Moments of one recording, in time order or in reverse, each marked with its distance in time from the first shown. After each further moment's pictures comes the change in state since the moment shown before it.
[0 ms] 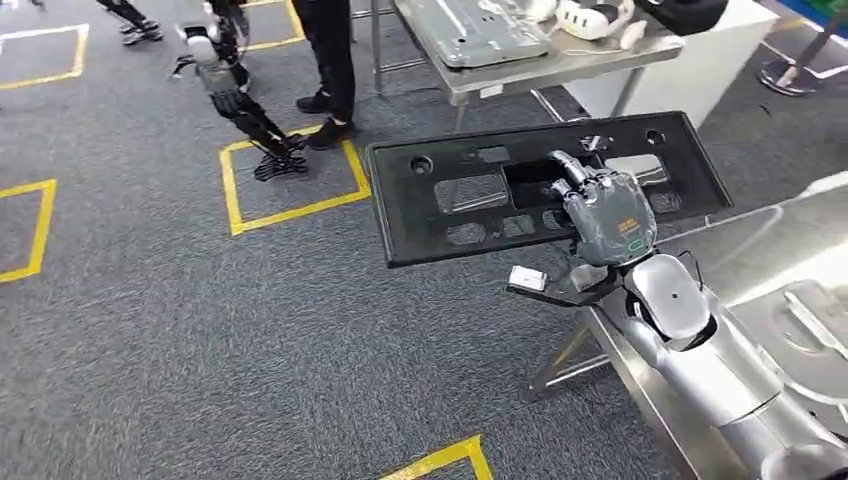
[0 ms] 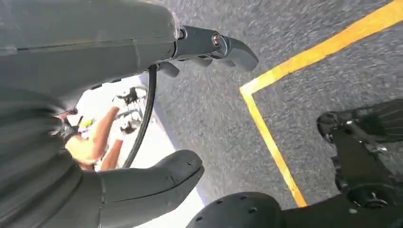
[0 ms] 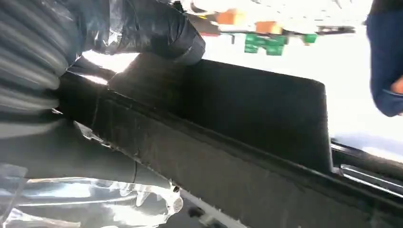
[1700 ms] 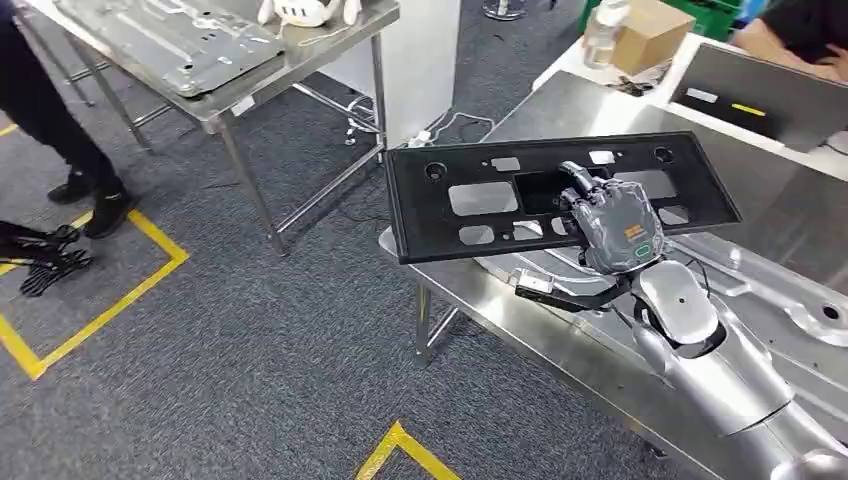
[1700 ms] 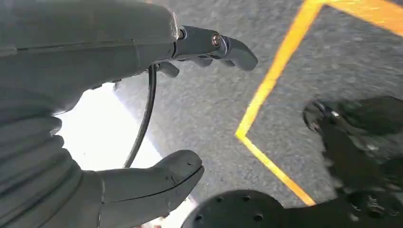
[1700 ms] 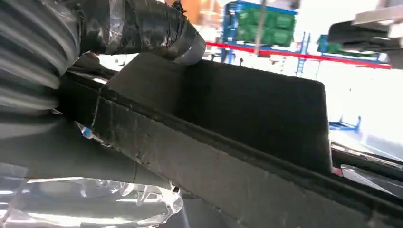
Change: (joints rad) left arm 0.043 0.002 0.140 -0.007 -0.078 0.002 -0.003; right arm 0.043 0.004 -0.037 0.002 -0.015 0.062 -0.004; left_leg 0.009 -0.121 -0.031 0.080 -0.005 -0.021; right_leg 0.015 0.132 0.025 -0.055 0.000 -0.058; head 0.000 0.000
